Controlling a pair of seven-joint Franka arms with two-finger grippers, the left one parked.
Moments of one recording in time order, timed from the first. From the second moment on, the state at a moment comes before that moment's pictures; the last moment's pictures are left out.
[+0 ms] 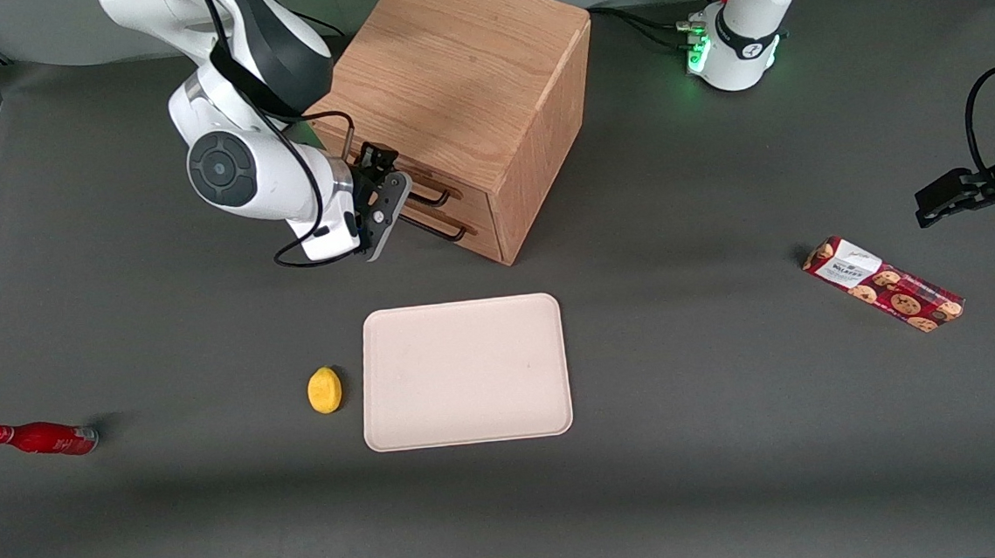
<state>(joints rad) 0.02 0.18 0.53 -1.87 0.28 1.80 -0.46</state>
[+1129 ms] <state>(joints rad) 0.00 0.23 0.53 -1.91 0.21 1.94 -0.46</state>
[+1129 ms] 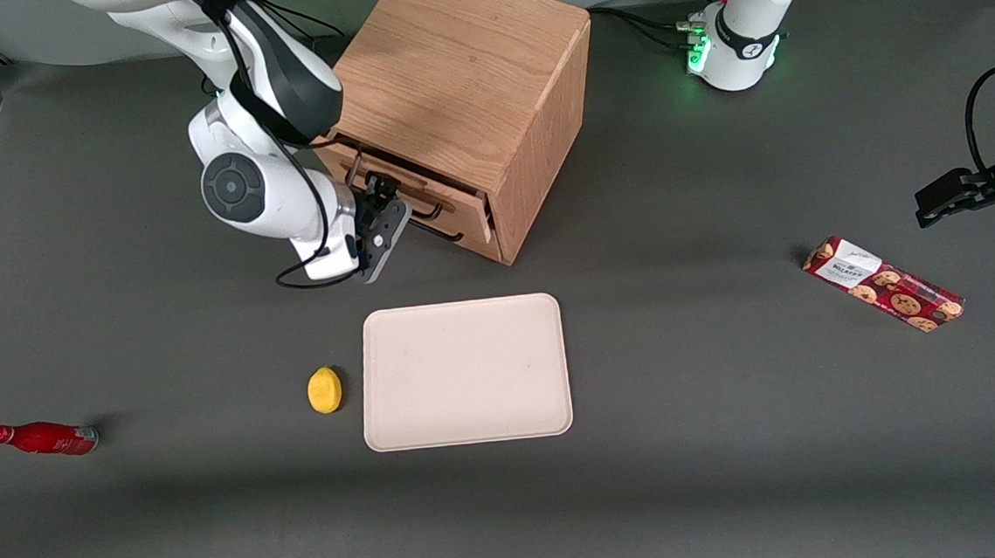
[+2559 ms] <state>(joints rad) 0.01 0.46 0.36 -1.39 0.01 1.75 -0.74</state>
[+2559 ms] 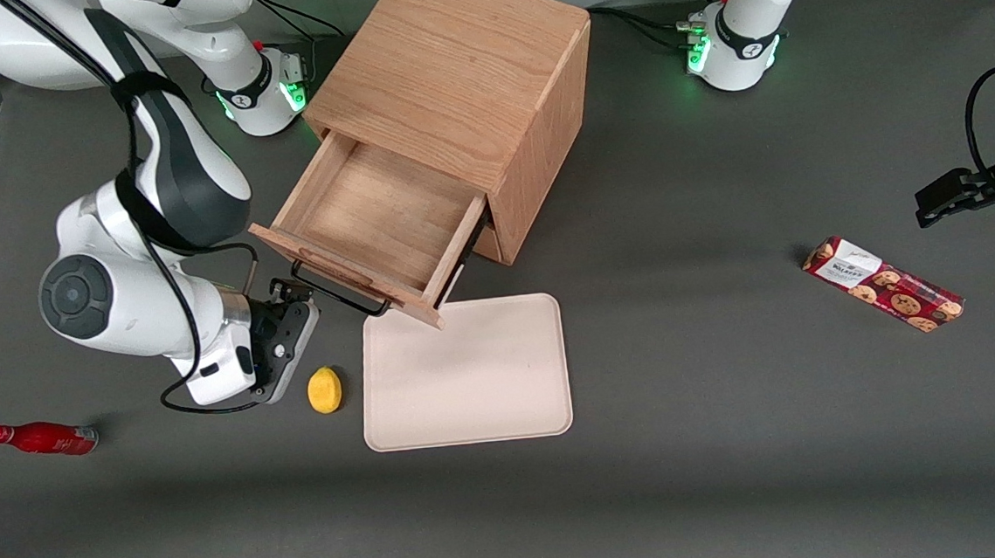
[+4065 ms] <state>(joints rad) -0.02 -0.19 0.07 -1.80 0.00 1.43 -0.09</state>
